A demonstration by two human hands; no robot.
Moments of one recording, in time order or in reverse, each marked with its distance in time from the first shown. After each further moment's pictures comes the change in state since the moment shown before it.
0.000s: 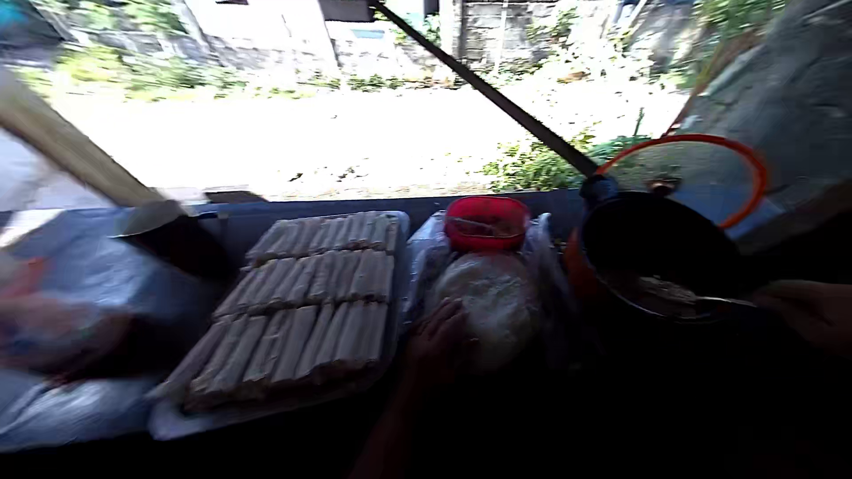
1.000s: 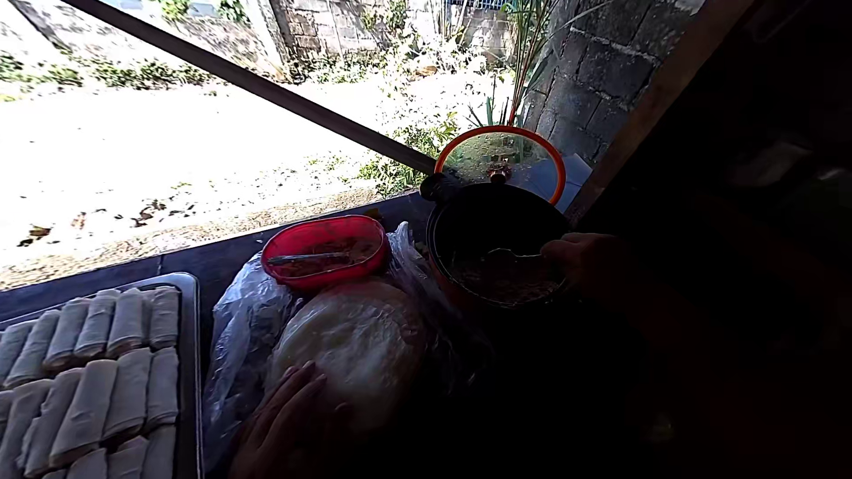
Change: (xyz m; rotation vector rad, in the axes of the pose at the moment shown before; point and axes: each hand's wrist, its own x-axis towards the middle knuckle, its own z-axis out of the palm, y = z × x) left_hand 0.003 0.000 -0.006 -0.019 -0.072 0.046; right_hand 0.027 -0.012 0.043 -0.155 0.369 0.009
